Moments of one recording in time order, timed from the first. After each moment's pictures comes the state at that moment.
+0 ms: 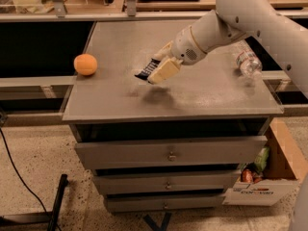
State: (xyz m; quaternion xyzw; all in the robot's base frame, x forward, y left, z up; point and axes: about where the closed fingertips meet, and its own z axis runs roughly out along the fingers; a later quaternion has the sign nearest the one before) arm 0.641 -0.023 0.866 -0.60 0.69 0.23 0.32
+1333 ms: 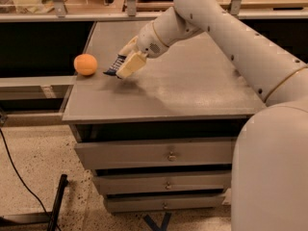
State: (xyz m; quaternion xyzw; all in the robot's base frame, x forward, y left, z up) arm 0.685 0.075 0.864 -0.65 0.63 0.26 0.34
